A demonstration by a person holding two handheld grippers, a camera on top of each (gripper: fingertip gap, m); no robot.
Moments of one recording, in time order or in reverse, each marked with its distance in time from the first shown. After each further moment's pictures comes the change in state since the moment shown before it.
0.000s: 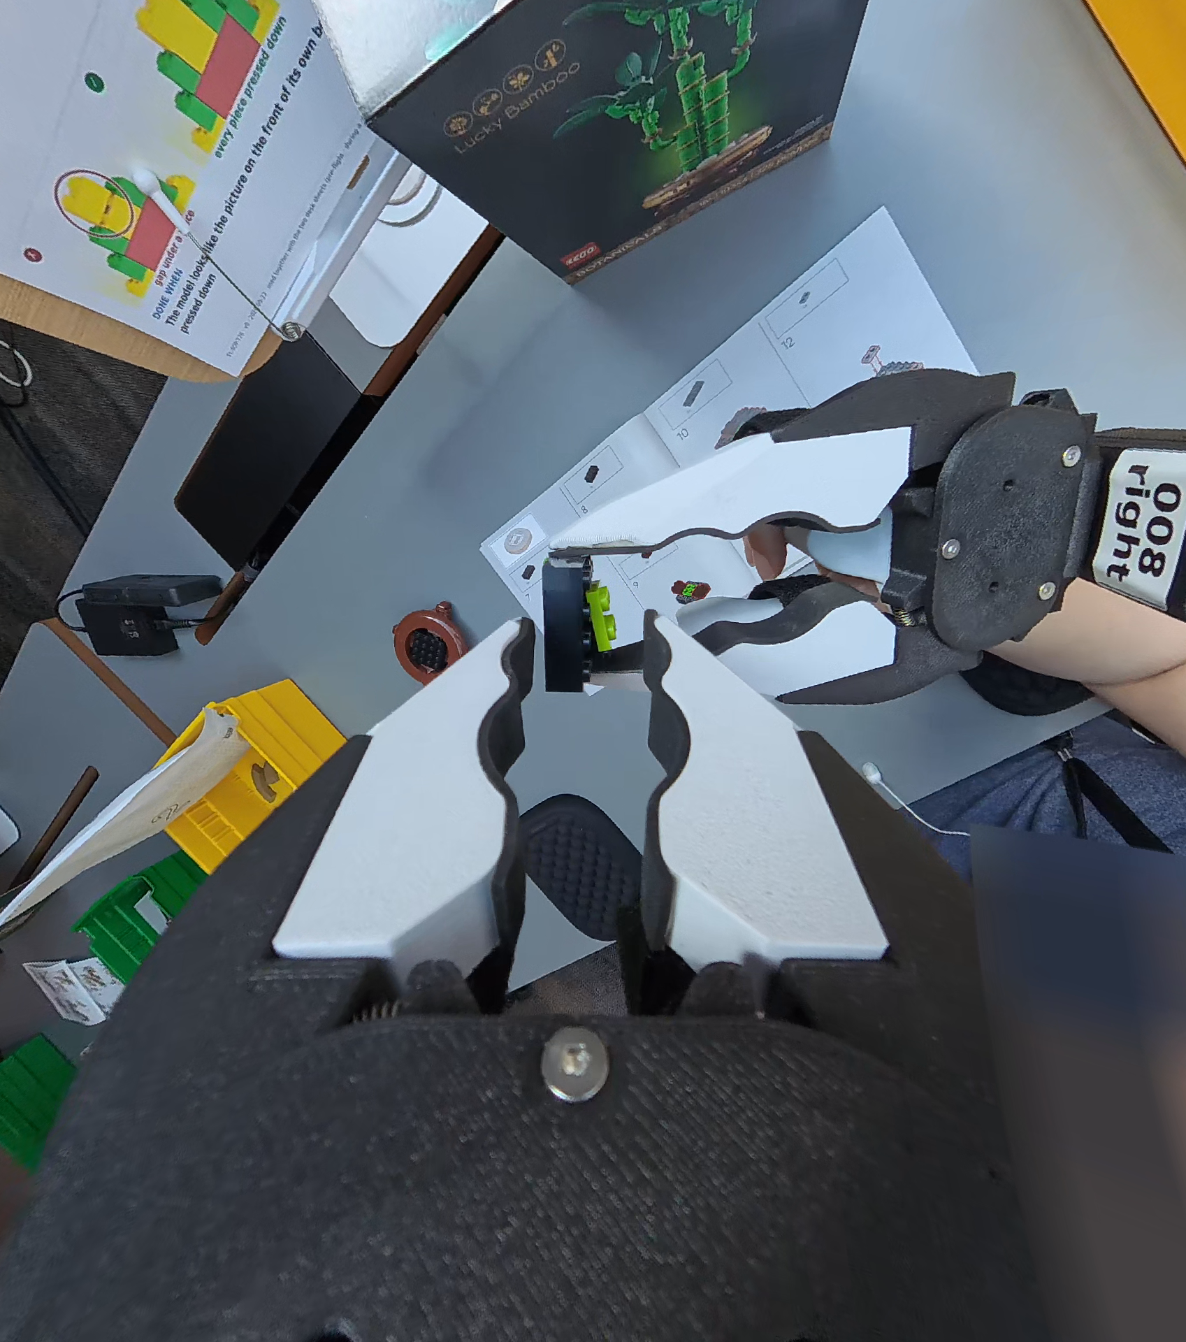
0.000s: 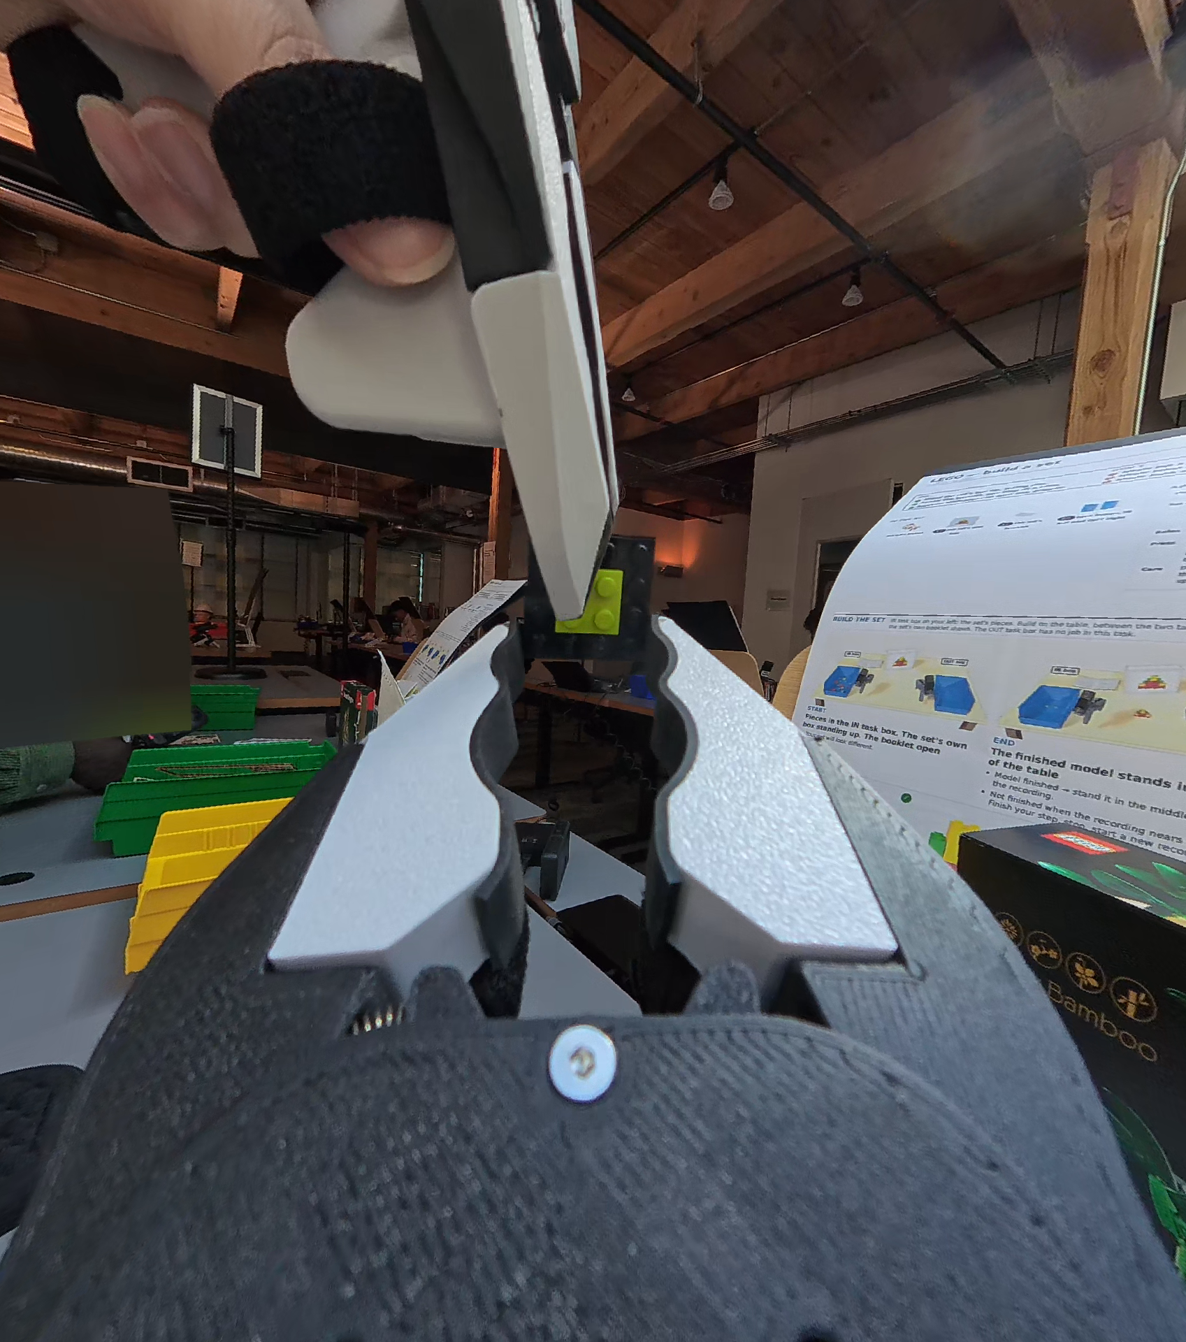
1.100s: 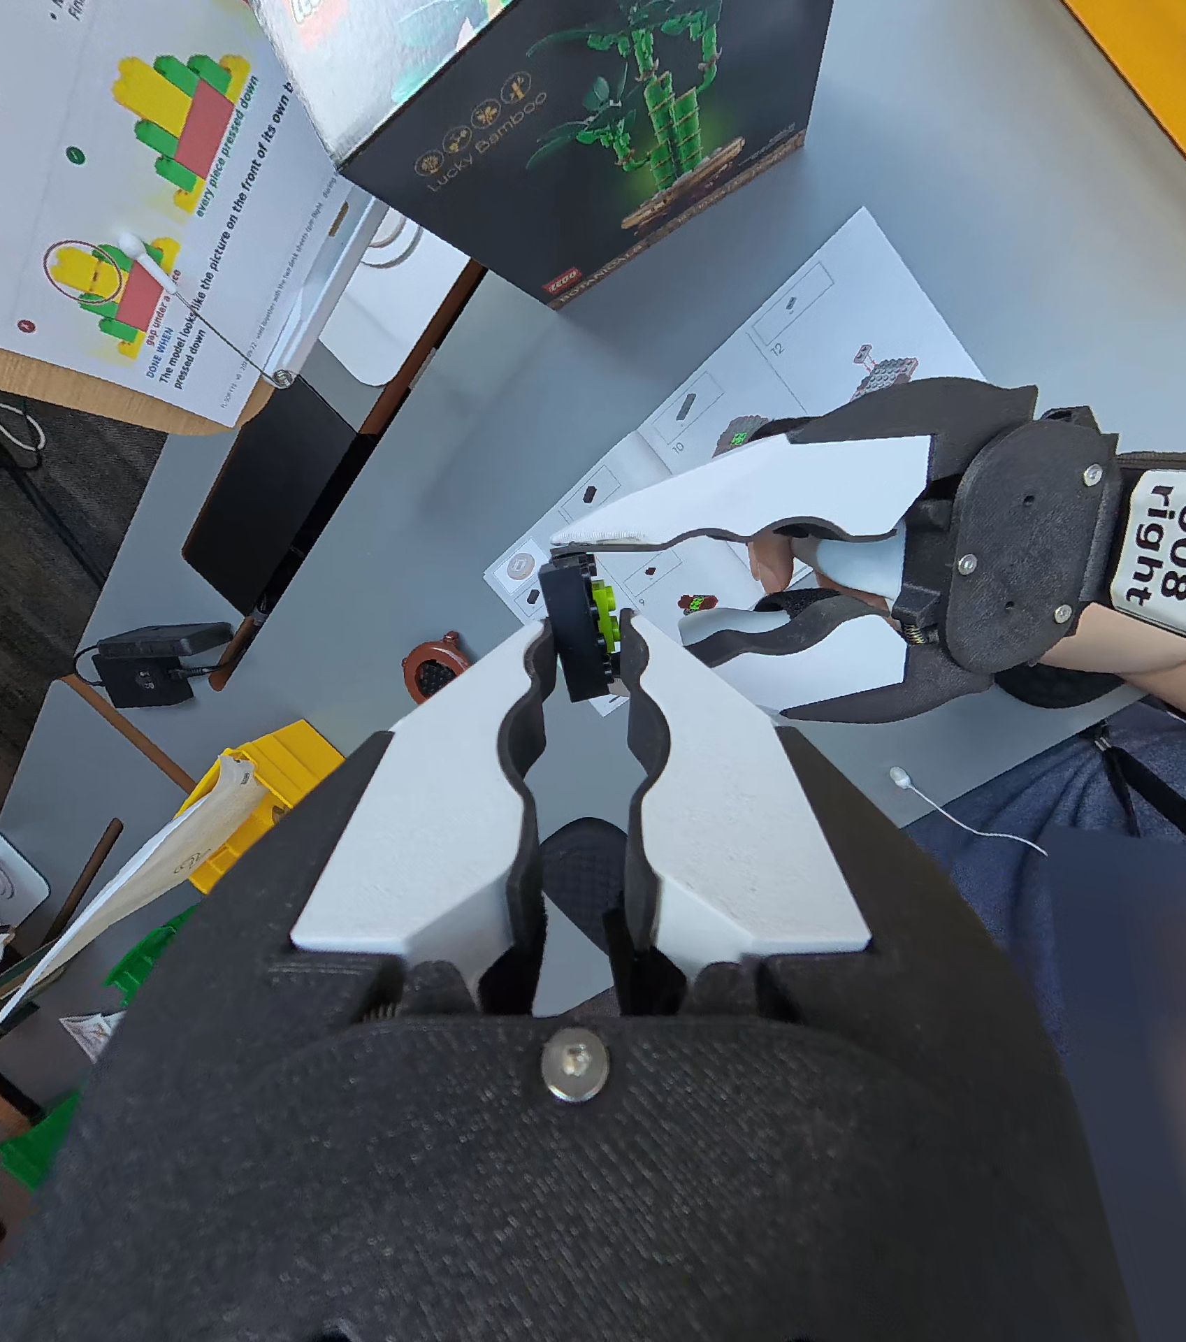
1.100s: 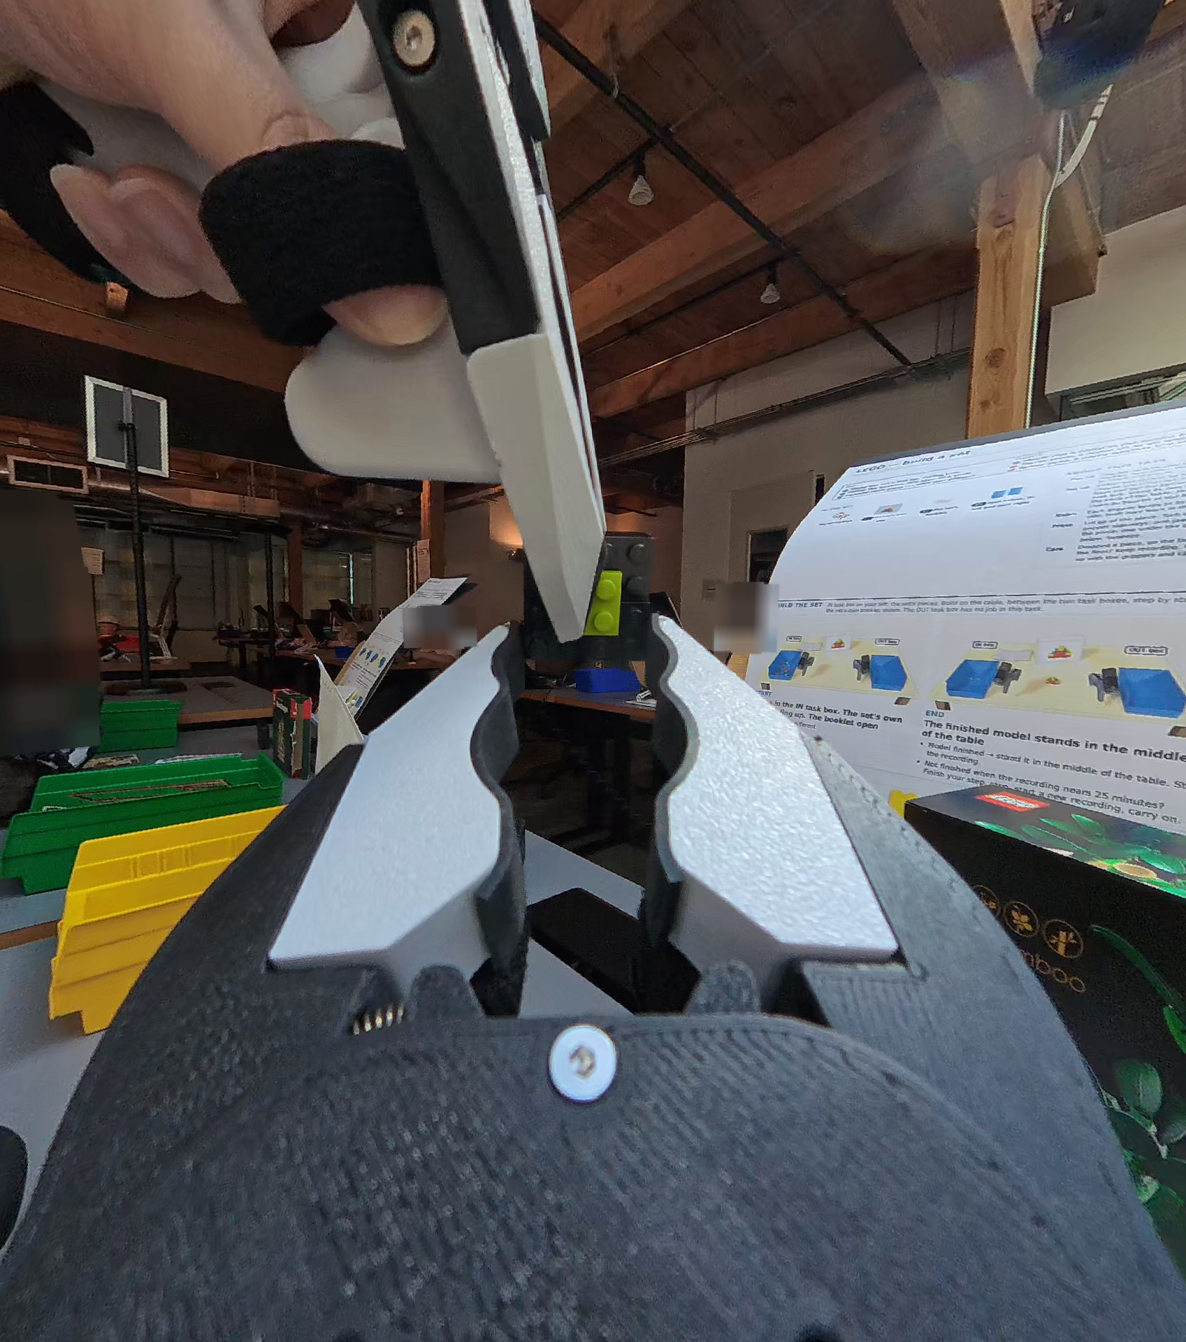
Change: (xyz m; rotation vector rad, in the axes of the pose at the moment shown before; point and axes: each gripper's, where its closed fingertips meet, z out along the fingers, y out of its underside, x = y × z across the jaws) left arm 0.000 -0.005 0.010 0.028 0.015 0.073; right arm 0.009 0.000 -0.002 -0.009 0.111 -0.017
